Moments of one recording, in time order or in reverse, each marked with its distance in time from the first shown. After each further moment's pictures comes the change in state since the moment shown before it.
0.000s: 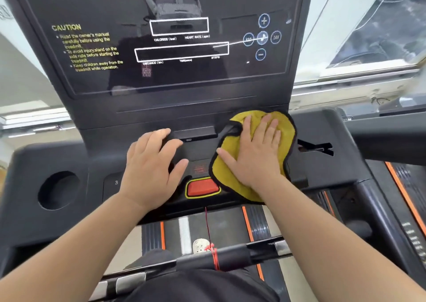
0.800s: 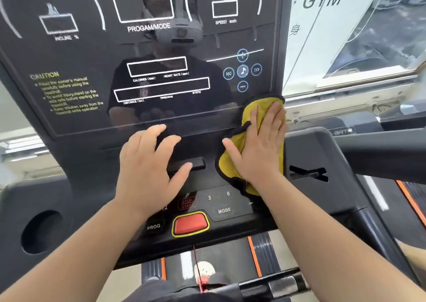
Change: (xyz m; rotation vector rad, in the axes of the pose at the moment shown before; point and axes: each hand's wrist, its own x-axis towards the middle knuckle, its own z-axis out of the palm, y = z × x) left_hand 0.067 0.026 -0.019 0.091 0.232 0.073; right_hand 0.070 0.032 -0.017 0.227 0.384 -0.032
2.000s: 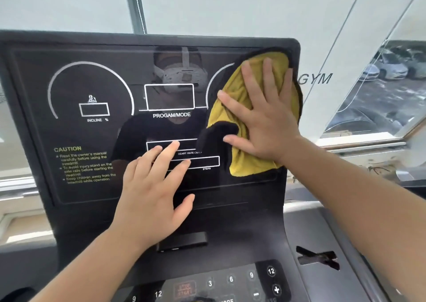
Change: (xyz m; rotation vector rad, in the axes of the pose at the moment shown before) left_hand 0.081 -0.014 -0.028 0.142 0.062 0.070; right_hand 0.191 -0.030 -0.134 -0.344 0.435 -0.724
